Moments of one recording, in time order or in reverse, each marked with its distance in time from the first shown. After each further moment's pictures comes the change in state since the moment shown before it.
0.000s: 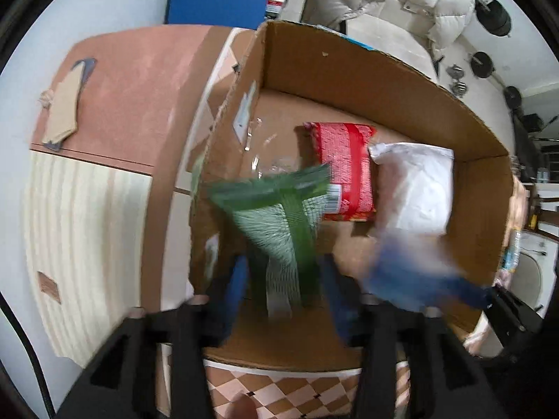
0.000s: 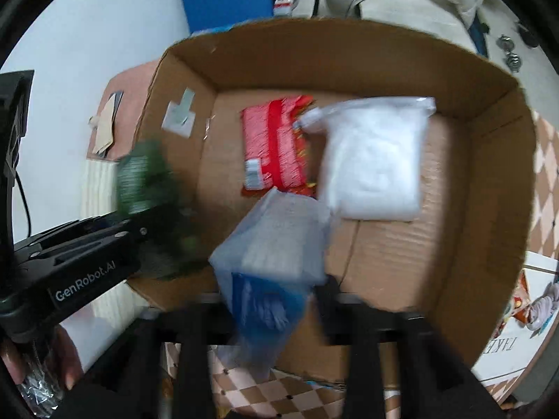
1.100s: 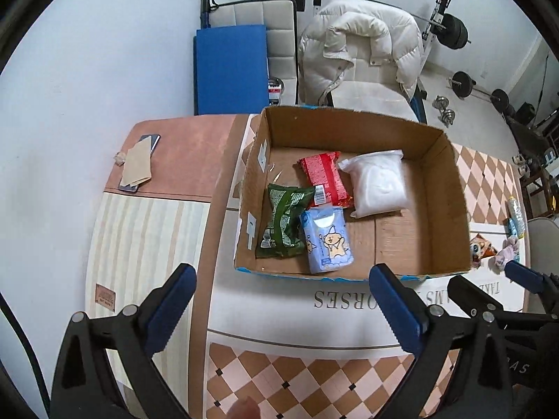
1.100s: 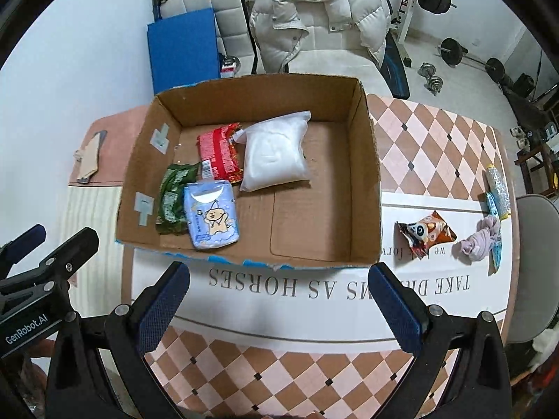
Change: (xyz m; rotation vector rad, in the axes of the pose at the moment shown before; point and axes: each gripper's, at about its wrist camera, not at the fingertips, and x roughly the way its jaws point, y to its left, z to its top) left arm -0.112 -0.036 -0.135 0.133 -0.403 0.162; right arm -0.115 -0.010 -0.142 0.114 -0.329 -0.215
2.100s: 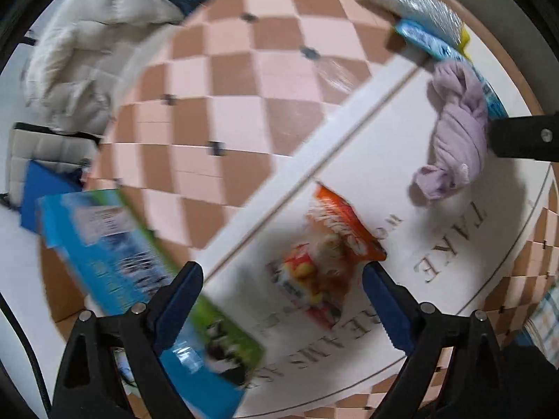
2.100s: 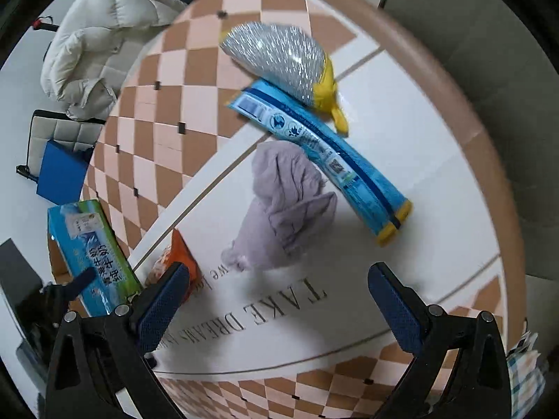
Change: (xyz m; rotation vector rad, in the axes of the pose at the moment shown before) left arm 0.193 -0.444 -0.015 0.930 0.367 0.008; right arm 0.117 -0.467 -0.028 0.755 0.266 0.188
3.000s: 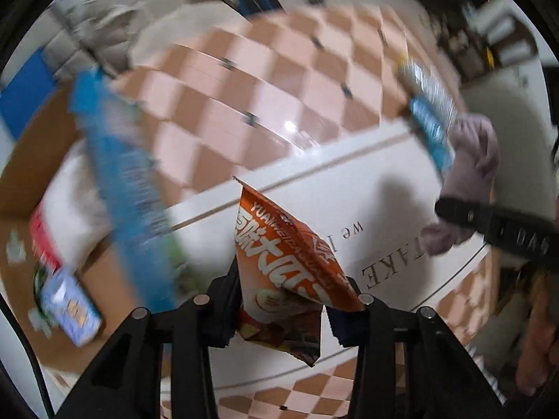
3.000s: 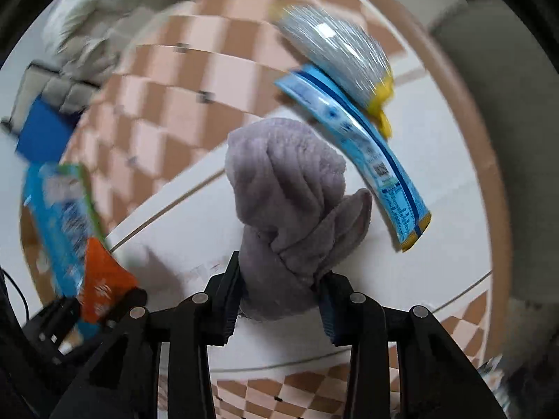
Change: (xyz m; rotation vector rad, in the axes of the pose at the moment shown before) left arm -0.053 0.046 -0.090 -0.439 -0.180 -0.276; right arm 0.002 0.091 -0.054 -0.244 -0.065 -0.148
